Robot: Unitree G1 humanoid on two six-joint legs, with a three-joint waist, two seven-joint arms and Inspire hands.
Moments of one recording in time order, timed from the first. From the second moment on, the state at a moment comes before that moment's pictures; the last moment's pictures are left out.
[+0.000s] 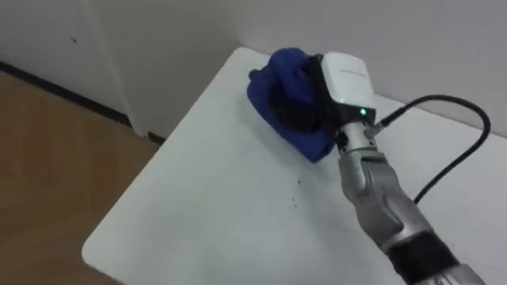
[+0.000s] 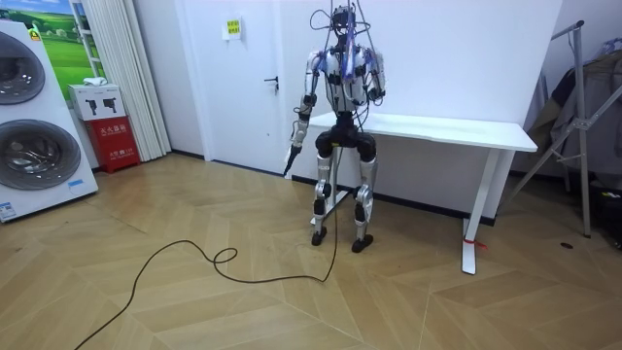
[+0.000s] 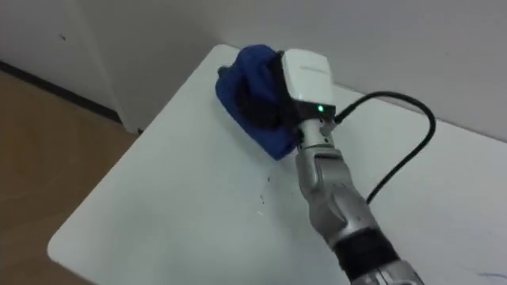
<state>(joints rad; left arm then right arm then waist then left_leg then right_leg) 0.27 0.21 0.13 0.98 0.08 0.17 0.19 -0.29 -0.24 0.27 0.44 -0.87 0.11 -0.35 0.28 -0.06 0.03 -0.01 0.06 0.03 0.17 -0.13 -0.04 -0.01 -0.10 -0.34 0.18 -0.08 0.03</state>
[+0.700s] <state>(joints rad) 0.38 0.26 0.29 0.88 0.11 0.09 0.19 0.26 -0.42 -0.28 0.85 -0.42 -0.11 -0.55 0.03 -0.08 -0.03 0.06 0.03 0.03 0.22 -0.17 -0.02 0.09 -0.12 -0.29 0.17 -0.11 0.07</state>
